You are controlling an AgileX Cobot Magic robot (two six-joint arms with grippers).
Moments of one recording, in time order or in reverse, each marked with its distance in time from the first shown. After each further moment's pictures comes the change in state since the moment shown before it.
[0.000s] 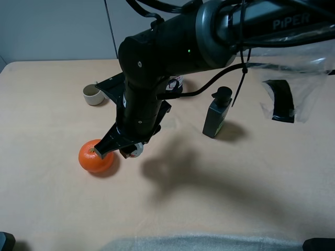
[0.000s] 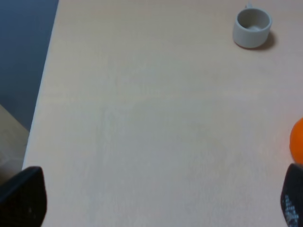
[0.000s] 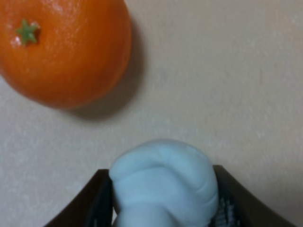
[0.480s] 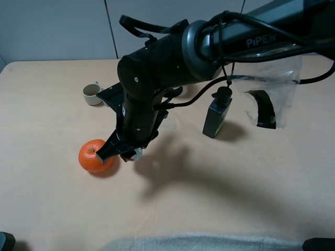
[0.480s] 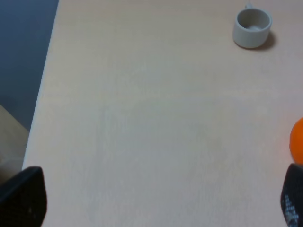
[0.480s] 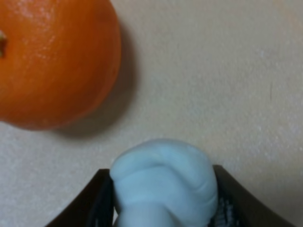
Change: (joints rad) left arm 0.000 0.000 0.000 0.000 0.000 0.000; right arm 0.000 0.067 0.000 -0.005 -0.057 -0.006
